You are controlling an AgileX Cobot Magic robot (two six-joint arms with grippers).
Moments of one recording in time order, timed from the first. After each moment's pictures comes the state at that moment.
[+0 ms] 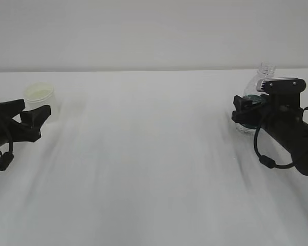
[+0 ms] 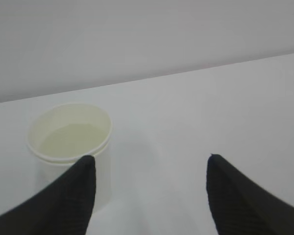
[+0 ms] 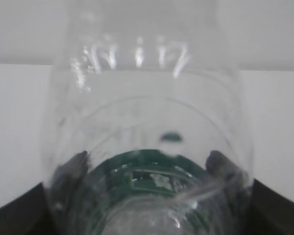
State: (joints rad) left arm -0.04 1.89 -0.50 0.31 -1.14 -0.11; right arm 0.08 2.16 -0.83 -0.06 -1.01 -0.01
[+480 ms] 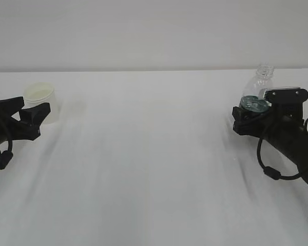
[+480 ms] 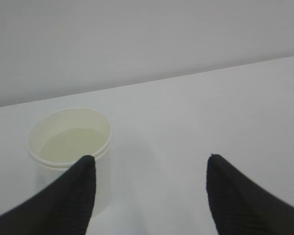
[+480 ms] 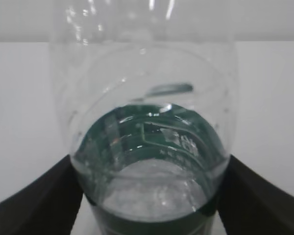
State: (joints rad) left arm -0.04 1.87 -0.50 0.32 -1.14 -0.11; right arm 0.08 2.14 -0.74 -0.09 -1.00 0.03
